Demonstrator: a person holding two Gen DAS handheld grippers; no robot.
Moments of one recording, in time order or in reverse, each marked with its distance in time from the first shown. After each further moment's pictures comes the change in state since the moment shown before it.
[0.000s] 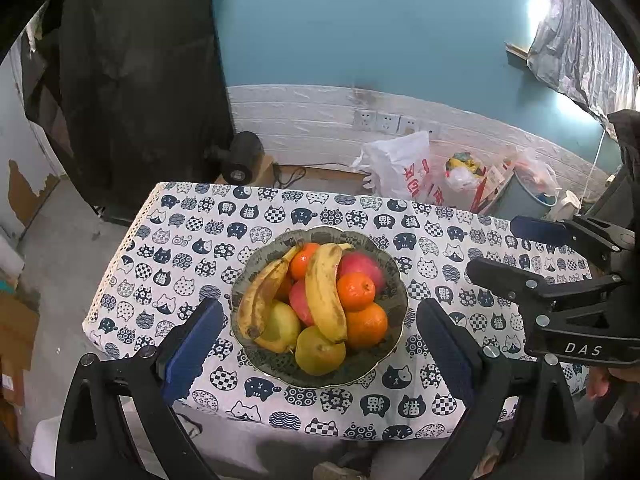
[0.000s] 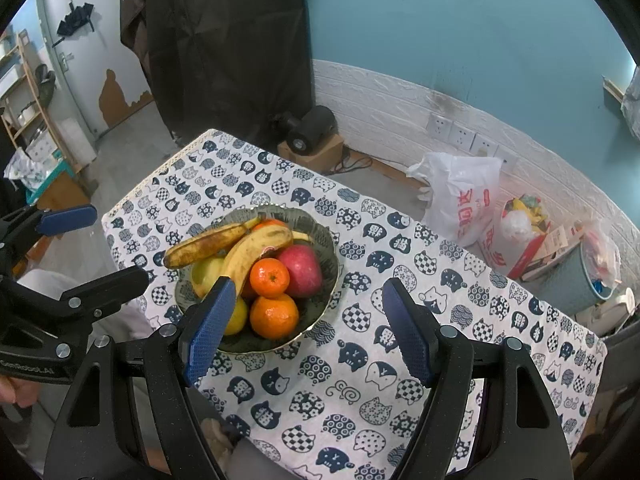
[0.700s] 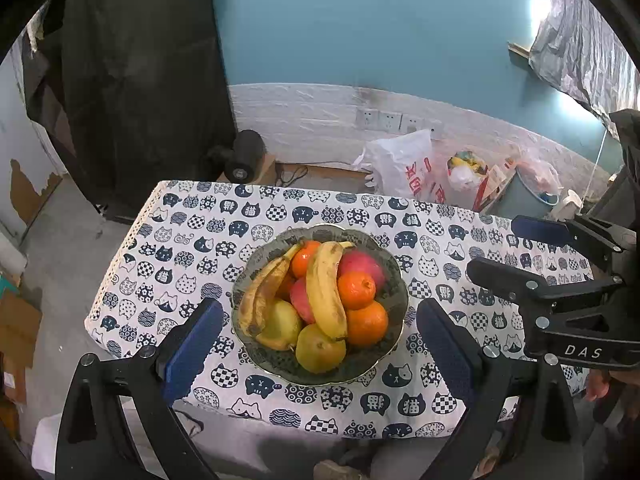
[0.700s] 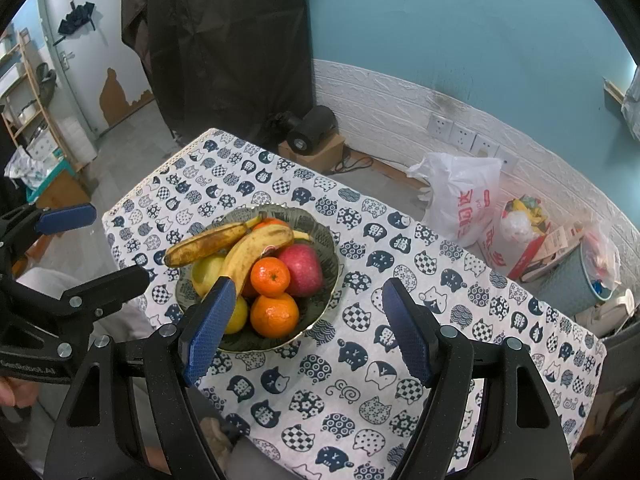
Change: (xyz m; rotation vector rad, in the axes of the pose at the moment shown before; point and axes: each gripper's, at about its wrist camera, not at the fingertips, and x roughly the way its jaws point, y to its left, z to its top) left arm -0.002 -0.001 0.000 -0.002 0.008 0.011; right arm 0.000 0.000 0.000 -0.001 0.001 0.001
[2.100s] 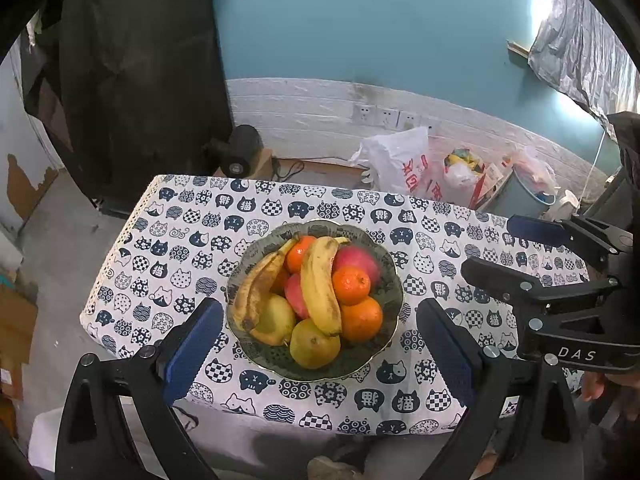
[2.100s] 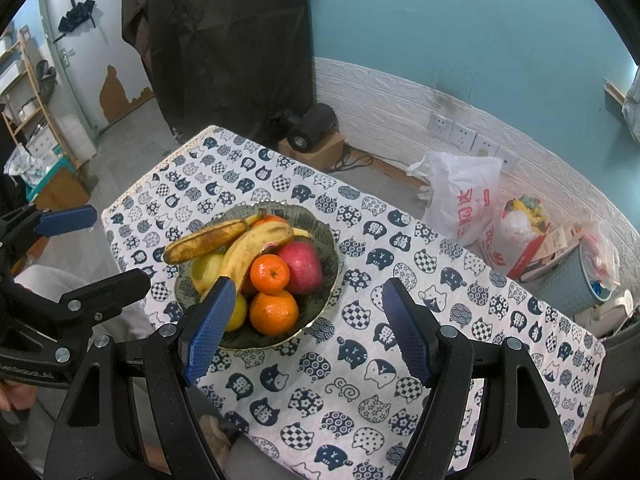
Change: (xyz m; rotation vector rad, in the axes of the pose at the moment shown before) left arm 0.001 -0.006 -0.003 -0.018 0.016 -0.008; right arm 0.000 0.001 0.000 -0.001 0.002 -0.002
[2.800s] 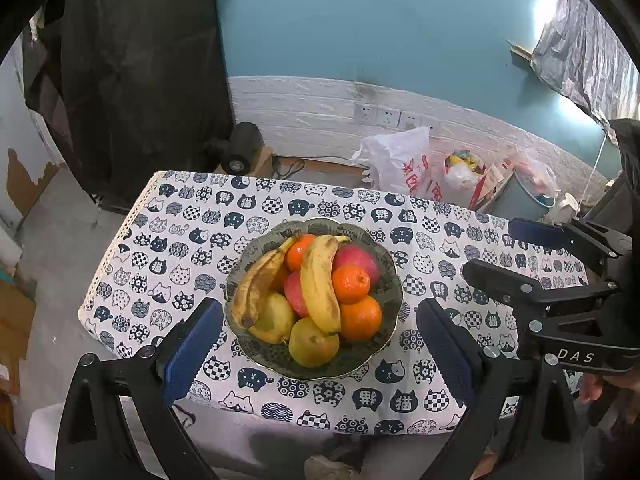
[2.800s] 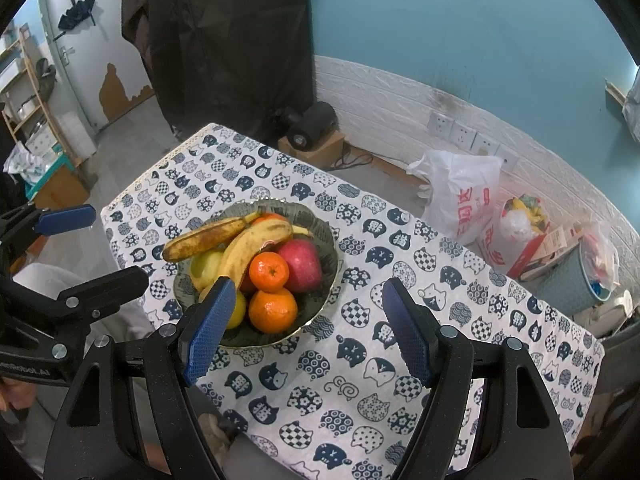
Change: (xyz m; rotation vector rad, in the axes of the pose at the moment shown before) left arm -0.001 0.002 -0.001 -0.021 0.004 -0.003; right arm 0.000 -0.001 -0.001 0.001 0.002 -0.002
